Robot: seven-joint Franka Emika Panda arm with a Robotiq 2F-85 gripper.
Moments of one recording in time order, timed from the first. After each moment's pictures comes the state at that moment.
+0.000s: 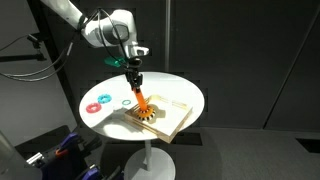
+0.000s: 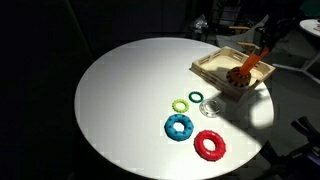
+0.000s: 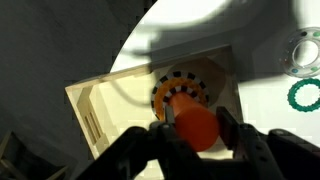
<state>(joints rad) 0.05 0.05 0.04 -2.30 -0.19 2.29 0.32</state>
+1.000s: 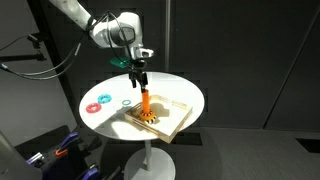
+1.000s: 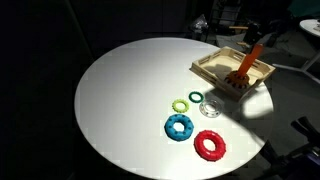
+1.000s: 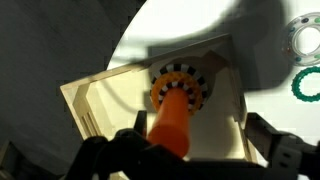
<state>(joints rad) 0.05 0.12 0.03 -2.23 -0.16 2.27 0.32</state>
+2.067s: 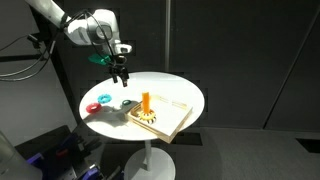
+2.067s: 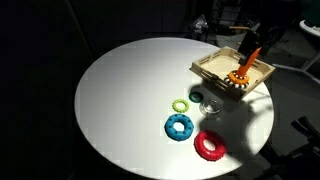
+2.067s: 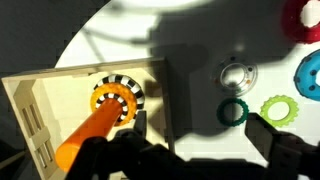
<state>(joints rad) 0.15 -0.02 0.13 -2.38 -0.10 2.35 0.29</state>
